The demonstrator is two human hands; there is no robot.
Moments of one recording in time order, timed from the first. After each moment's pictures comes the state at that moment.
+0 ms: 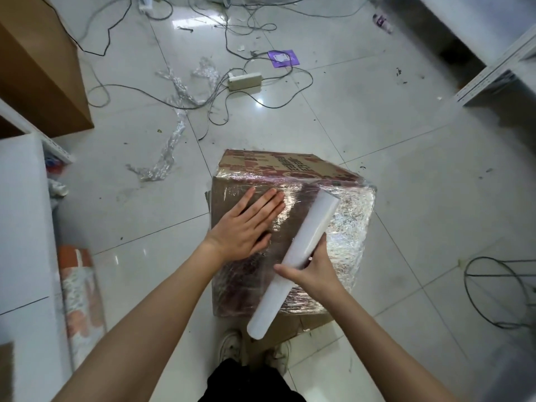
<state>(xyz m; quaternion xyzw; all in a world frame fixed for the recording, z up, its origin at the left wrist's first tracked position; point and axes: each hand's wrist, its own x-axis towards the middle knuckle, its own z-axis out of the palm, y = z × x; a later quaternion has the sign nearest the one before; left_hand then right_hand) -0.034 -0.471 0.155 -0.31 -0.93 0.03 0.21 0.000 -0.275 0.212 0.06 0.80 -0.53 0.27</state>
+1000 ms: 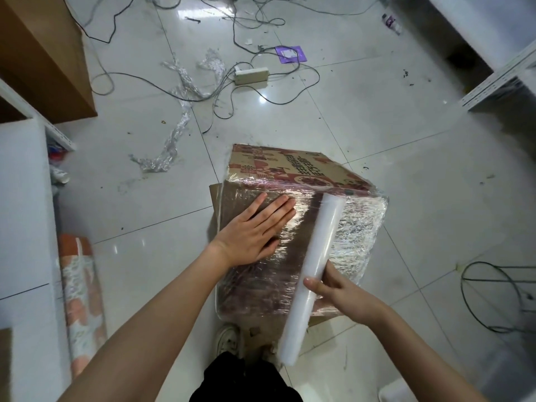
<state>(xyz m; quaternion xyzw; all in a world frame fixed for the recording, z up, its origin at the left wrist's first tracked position) -0.019 -0.469 0.150 -0.32 -0.92 0.03 0.21 0.014 -0.234 0.213 0.04 0.71 -0.52 0.48</state>
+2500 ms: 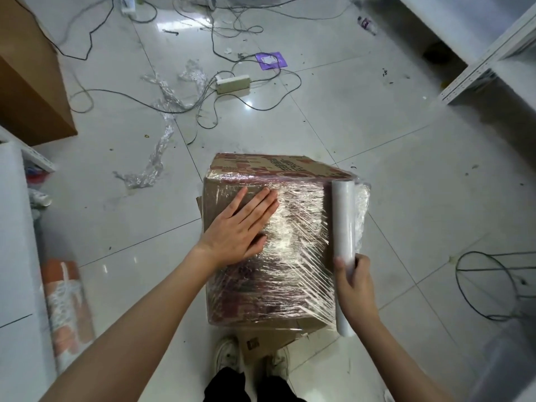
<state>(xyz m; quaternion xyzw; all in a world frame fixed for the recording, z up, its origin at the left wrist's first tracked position) -0.046 -0.472 0.159 -0.29 -0.93 0.06 0.21 0.014 -0.216 0.188 0.16 0.90 -0.39 0.07</state>
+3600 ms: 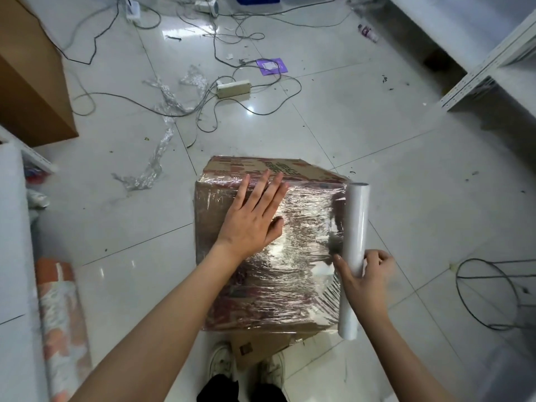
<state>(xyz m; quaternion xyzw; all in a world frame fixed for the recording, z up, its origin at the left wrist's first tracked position) -0.064 -0.422 0.164 -0.18 -0.96 0.02 0.24 -0.006 -0.178 0.170 0.13 0.93 -0.34 -0.03</state>
